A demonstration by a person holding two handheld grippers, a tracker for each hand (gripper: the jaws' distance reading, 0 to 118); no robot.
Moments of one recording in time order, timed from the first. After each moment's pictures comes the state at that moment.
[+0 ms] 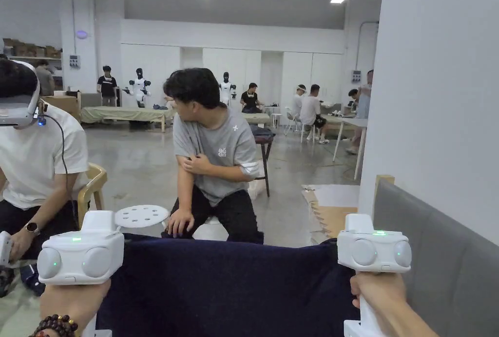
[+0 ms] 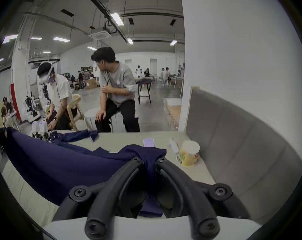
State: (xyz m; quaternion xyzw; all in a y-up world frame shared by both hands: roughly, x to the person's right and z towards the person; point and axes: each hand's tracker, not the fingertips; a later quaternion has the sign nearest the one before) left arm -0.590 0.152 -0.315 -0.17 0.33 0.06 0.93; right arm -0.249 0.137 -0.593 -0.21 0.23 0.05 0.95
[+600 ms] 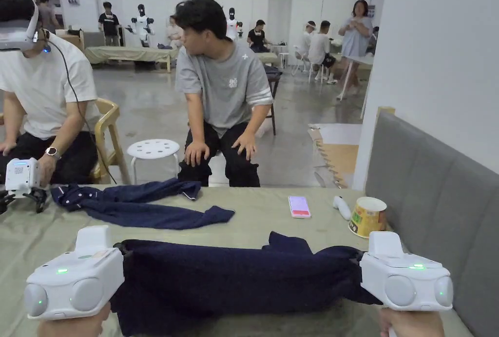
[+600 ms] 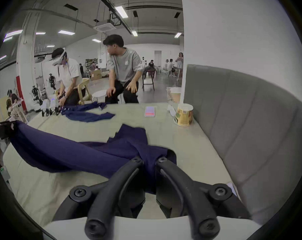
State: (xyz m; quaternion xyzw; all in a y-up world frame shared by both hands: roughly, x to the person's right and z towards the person) left arm -0.521 0.039 -0.165 -0.20 0.31 0.11 0.92; right arm -0.127 0.029 -0.424 -0.24 0.25 0.07 0.93
